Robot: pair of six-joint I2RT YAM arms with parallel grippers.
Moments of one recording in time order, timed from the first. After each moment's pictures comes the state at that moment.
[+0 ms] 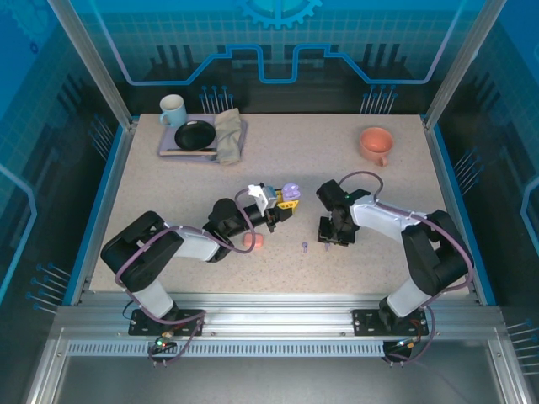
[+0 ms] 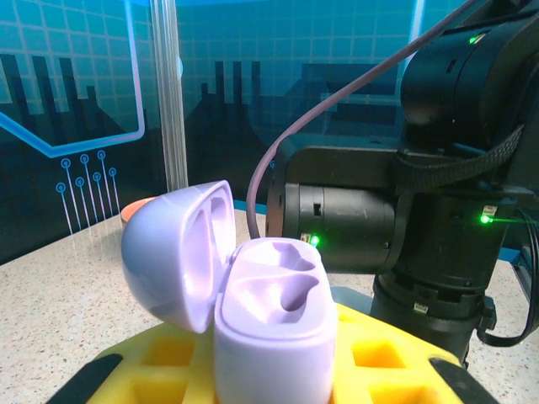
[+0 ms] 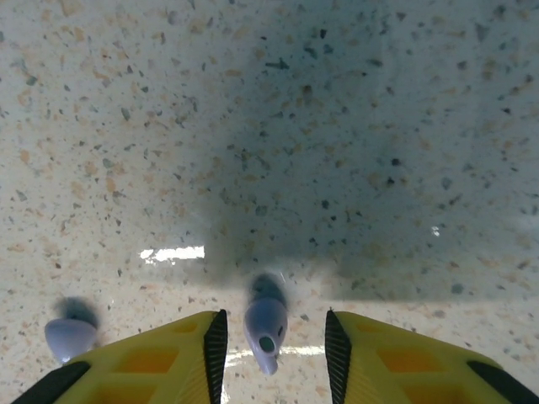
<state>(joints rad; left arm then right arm) -0.66 1.68 0.56 1.26 0.42 -0.07 0.50 1.60 0.90 -0.76 -0.05 0.68</state>
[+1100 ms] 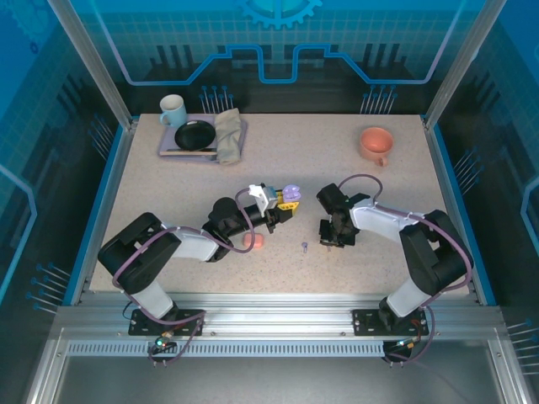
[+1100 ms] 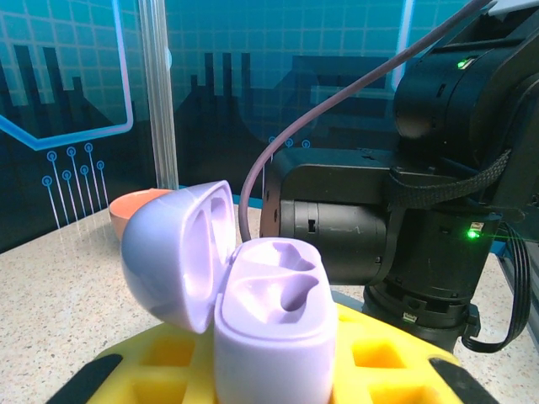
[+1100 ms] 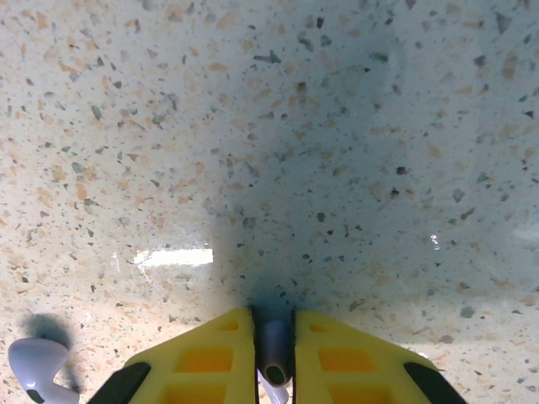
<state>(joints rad) -0.66 1.66 0.56 1.21 0.45 -0.07 0.50 1.60 0.86 -0.71 -0.04 0.67</state>
